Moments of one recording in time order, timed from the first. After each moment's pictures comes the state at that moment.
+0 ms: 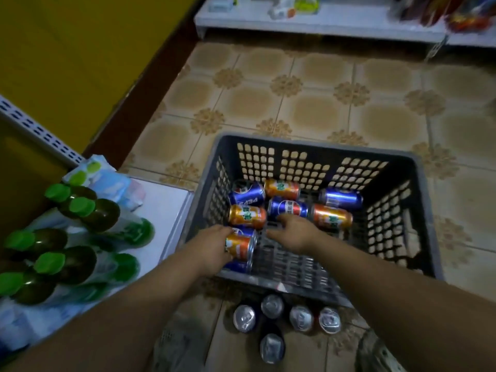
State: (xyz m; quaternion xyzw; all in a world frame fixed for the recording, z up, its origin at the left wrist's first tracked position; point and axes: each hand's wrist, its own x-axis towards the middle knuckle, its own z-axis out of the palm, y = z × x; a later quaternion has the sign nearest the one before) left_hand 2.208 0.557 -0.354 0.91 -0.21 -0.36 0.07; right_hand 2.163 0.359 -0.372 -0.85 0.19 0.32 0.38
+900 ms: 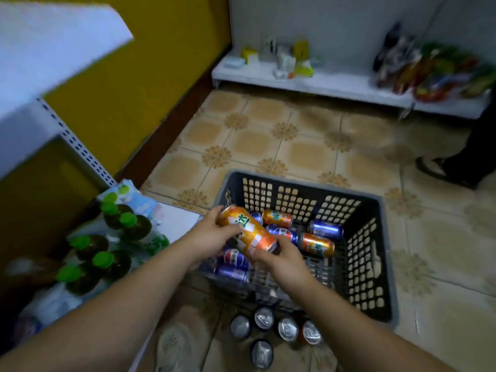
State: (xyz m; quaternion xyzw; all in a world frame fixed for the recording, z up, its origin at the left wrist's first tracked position) left_hand 2.196 0.556 -0.239 0.79 0.06 -0.34 0.52; right_hand 2.098 0.408 -0.274 -0.66 0.26 0.13 0.69
